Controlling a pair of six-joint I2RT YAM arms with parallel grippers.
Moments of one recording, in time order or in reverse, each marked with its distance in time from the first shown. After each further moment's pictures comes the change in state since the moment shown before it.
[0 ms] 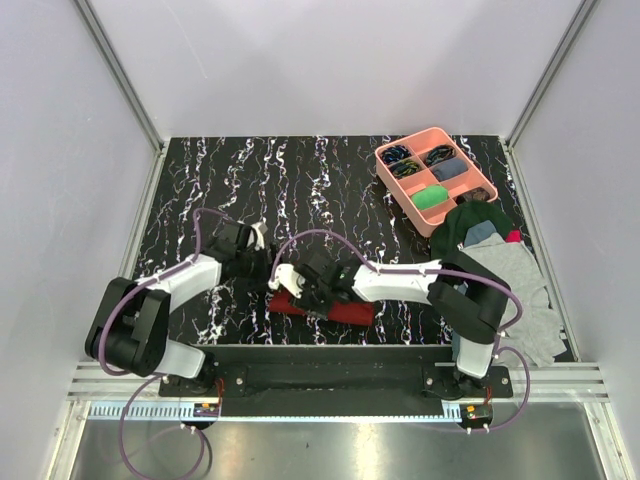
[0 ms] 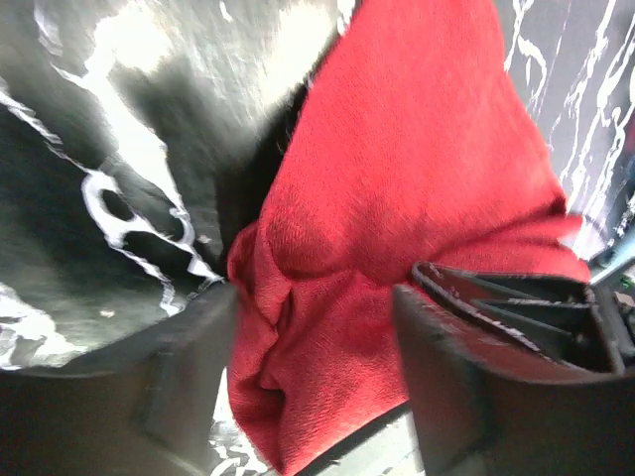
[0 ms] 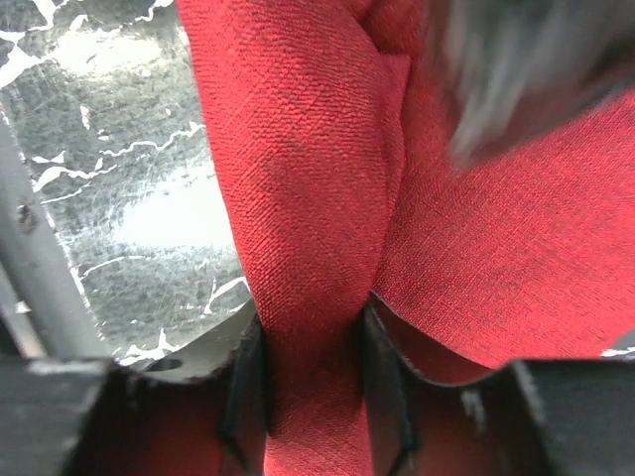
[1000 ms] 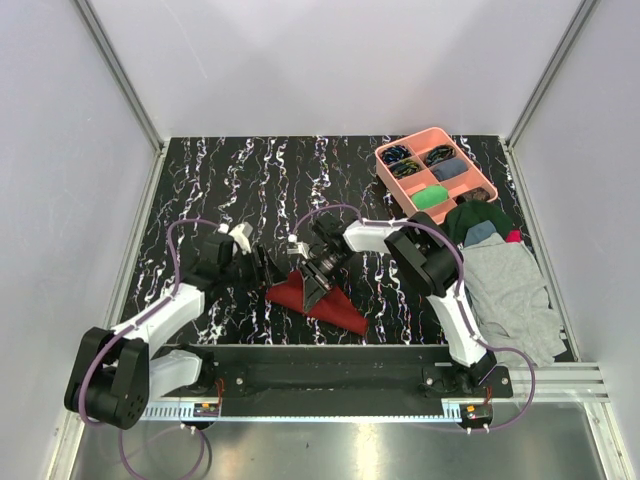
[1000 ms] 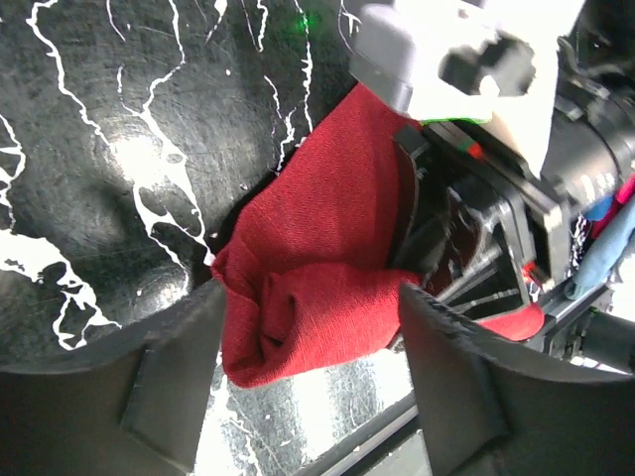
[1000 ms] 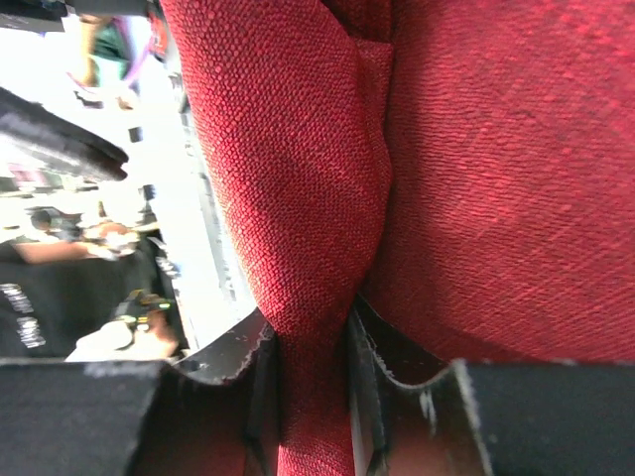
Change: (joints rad) left arm 0.056 -0.285 -0.171 0.152 -0.013 -0.031; right arm -0.338 0.428 0.373 -0.365 -0.961 0.199
